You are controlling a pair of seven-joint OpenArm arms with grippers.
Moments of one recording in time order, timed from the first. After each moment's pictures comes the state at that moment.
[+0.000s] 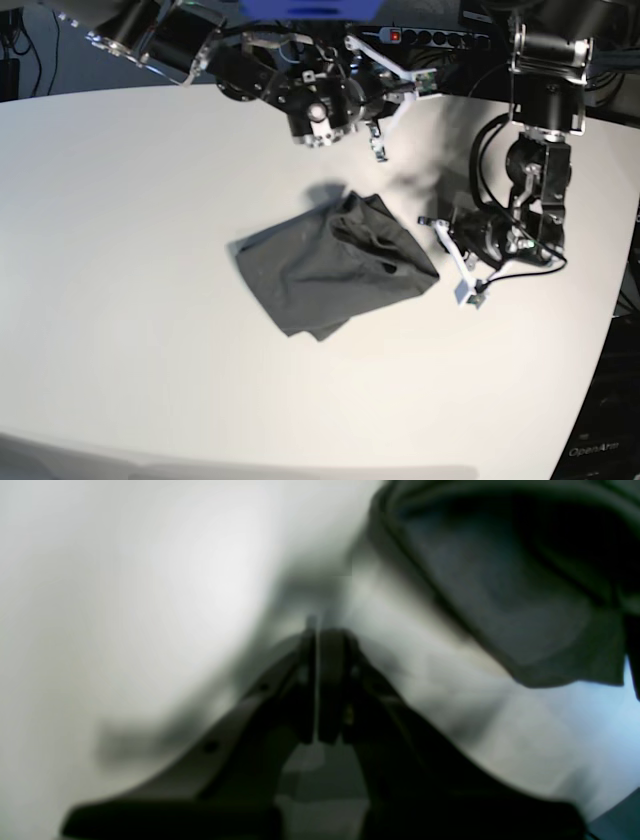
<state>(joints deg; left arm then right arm) -11.1 -16.3 4.7 76.4 -25.1 -16.2 65.7 5.7 8.1 -59.5 91.2 7.2 26.2 -52.4</state>
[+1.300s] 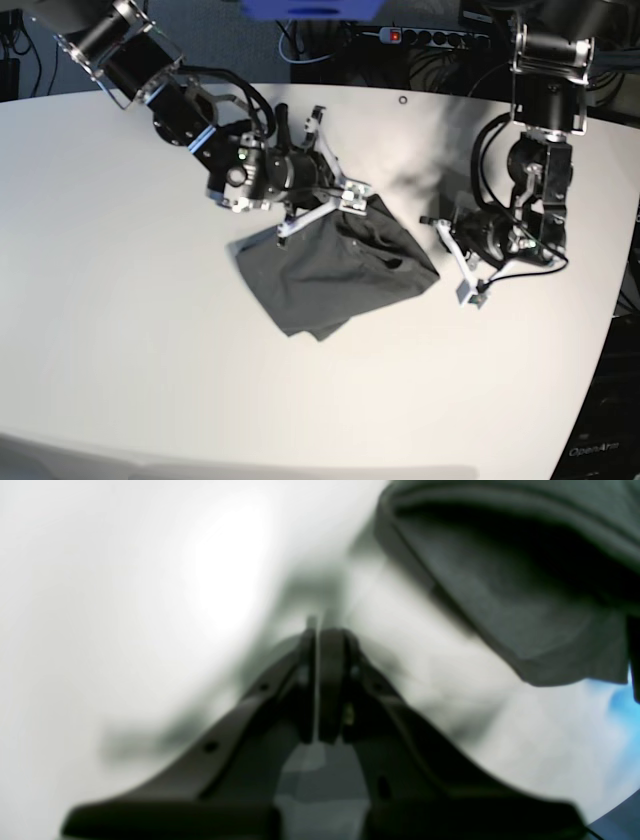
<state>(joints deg) -11.1 -16.6 4.7 76.4 -25.0 -16.2 65.5 7.3 14.0 -41.8 94.5 7.6 28.6 -52.3</state>
